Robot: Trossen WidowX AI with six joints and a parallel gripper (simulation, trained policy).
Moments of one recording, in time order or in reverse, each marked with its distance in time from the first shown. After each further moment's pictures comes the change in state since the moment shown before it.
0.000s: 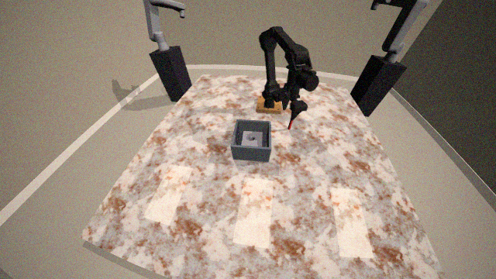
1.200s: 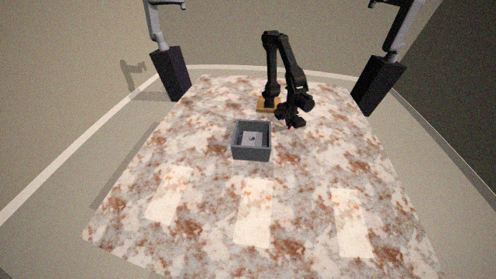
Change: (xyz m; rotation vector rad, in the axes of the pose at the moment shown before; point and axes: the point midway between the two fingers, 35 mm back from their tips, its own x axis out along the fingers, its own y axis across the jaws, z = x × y) arm 0.091 -0.017 -0.025 -0.114 0.066 -0.040
